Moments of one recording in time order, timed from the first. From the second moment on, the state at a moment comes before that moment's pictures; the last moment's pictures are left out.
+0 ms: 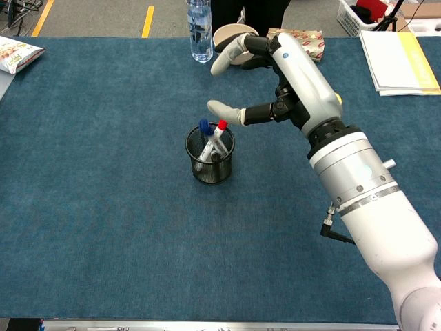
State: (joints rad) left arm -0.09 -1.07 -0.02 -1.66 1.40 1.38 0.08; right arm 0.42 -1.83 0.20 -1.95 -1.35 1.33 -0.21
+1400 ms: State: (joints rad) left arm -0.10 -1.06 -0.01 -1.67 1.42 1.38 0.06; right arm 0.26 -1.30 0.13 -1.98 -1.47 1.46 -0.77
